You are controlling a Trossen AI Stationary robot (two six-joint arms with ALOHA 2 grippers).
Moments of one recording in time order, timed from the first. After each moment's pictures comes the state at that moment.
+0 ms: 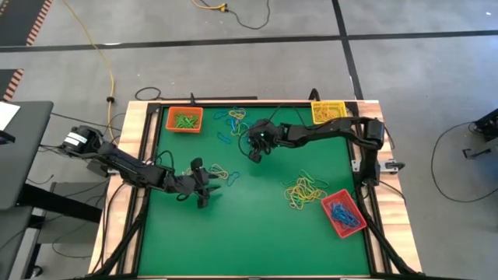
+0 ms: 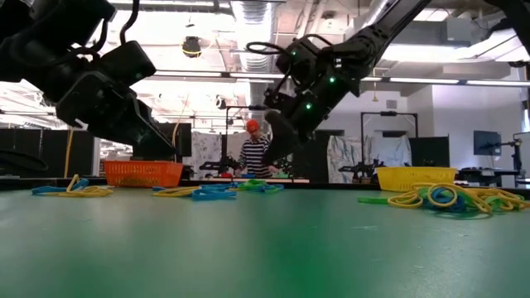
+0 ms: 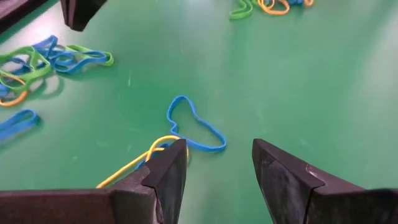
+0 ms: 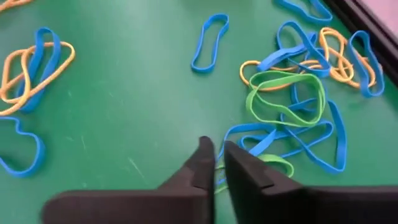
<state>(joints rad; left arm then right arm) -0.29 1.29 0.32 0.35 -0.46 -0.27 -0.27 1.91 1.15 0.01 0.11 0.02</state>
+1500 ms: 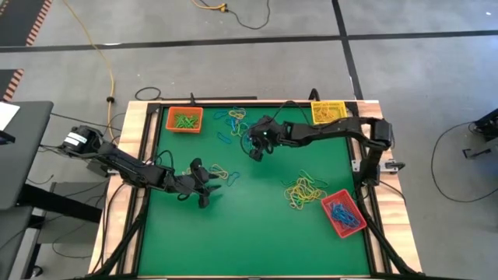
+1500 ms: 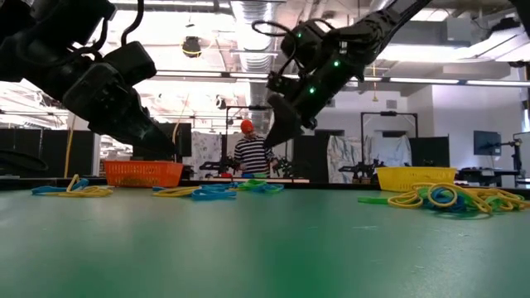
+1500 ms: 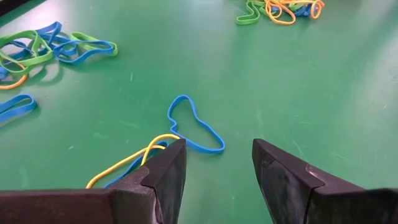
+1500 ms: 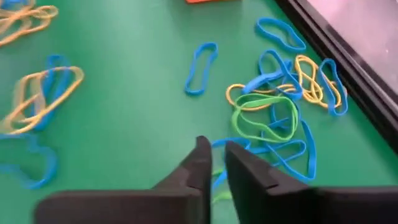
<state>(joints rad) -0.29 1.29 0.32 0.35 -0.47 -0.36 -0.26 1.85 1.15 -0.01 0.16 0.00</state>
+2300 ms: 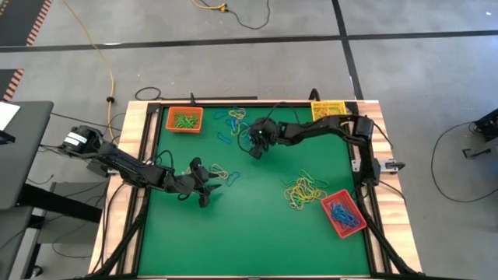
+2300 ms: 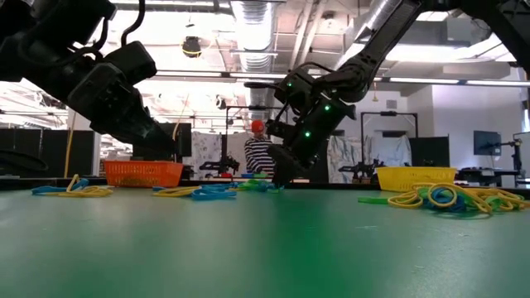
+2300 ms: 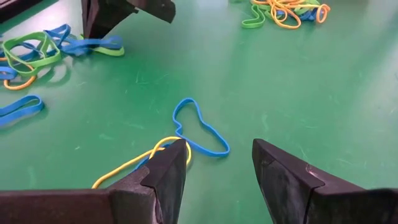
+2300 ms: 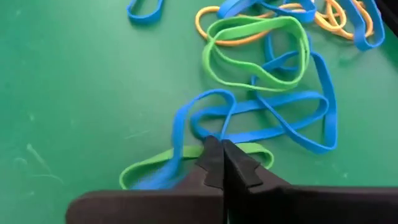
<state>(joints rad) -0.29 1.29 0.32 0.35 -0.49 -0.36 -0.33 2.02 1.16 0.04 0.13 0.00</state>
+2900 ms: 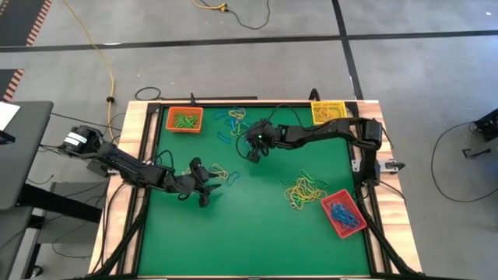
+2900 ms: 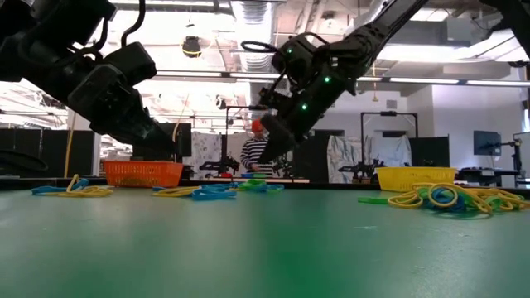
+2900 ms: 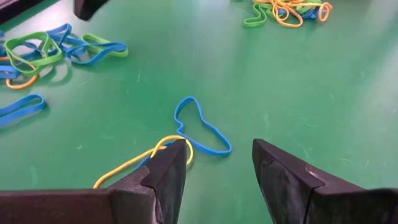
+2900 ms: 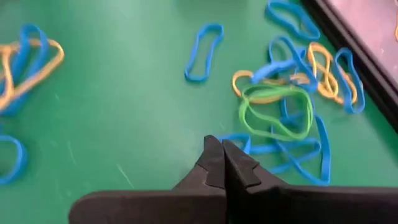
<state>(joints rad) -0.29 1.29 0.32 0.35 -0.49 -0.36 -0.26 1.92 1.18 -0.01 0.18 -0.03</state>
